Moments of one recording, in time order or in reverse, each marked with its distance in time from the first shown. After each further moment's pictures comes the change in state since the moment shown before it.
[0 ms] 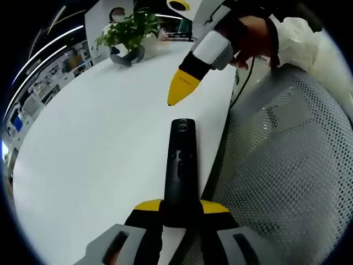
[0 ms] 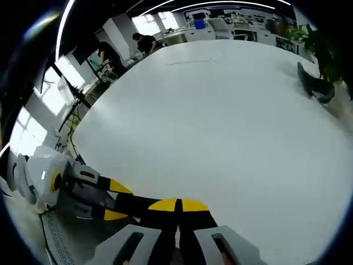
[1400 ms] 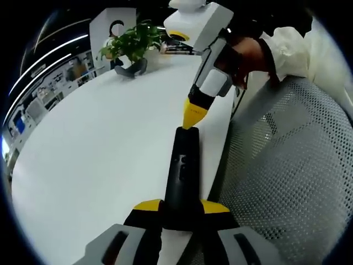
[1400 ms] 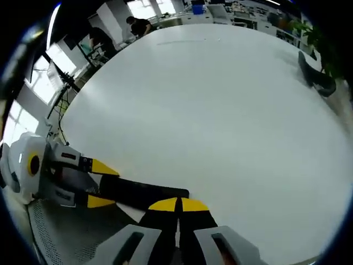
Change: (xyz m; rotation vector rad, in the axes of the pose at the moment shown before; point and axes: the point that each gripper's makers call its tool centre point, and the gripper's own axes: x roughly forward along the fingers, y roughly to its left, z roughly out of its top) left arm 0.006 0.003 0.009 0.003 -0.105 0.012; right arm 0.013 -0.013 -0.025 -0.031 0.125 -0.060
